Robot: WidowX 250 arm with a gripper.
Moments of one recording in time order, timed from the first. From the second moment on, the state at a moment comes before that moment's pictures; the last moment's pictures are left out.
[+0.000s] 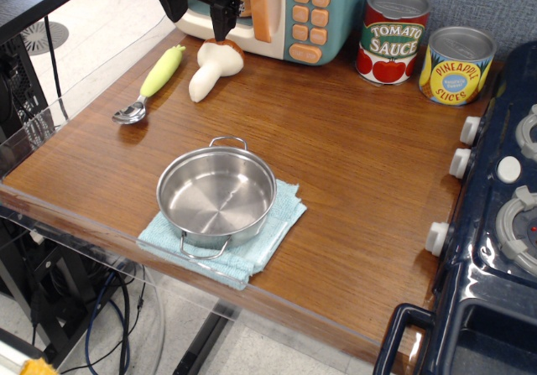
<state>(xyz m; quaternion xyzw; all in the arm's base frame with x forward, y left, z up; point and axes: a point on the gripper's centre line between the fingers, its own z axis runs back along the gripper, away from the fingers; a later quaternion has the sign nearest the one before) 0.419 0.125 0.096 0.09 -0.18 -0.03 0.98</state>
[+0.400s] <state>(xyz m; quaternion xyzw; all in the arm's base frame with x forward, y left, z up) 0.415 0.124 0.078 0.08 -0.16 -0.03 0.98</state>
